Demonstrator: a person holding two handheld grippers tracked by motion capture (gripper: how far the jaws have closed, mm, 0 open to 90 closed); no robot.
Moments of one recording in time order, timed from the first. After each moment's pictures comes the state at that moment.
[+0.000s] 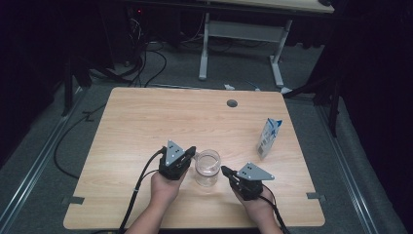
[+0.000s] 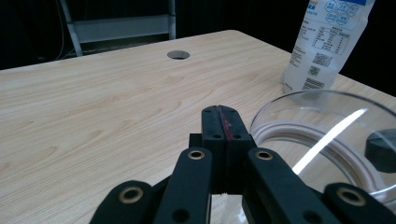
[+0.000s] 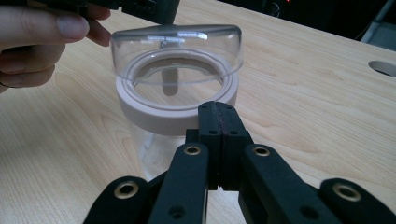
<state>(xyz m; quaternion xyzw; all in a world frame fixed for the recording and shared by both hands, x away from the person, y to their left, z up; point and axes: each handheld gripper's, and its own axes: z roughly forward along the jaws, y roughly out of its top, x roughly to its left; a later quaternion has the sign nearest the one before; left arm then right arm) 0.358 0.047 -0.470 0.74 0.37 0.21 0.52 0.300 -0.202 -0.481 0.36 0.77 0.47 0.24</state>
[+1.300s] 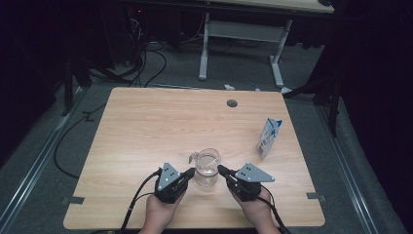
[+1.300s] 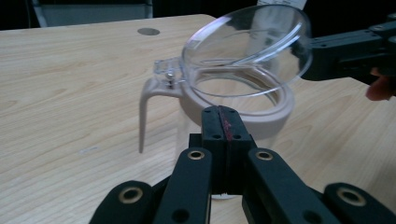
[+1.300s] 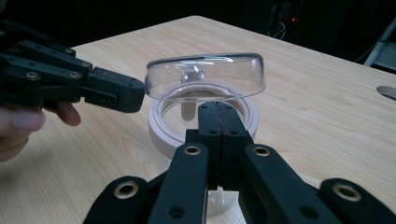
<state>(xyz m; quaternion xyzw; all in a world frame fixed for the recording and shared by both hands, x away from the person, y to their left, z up) 0.303 0.057 -0.491 0.75 0.35 0.16 0.54 0.293 -0.192 -0.466 0.34 0.76 0.50 0.24</state>
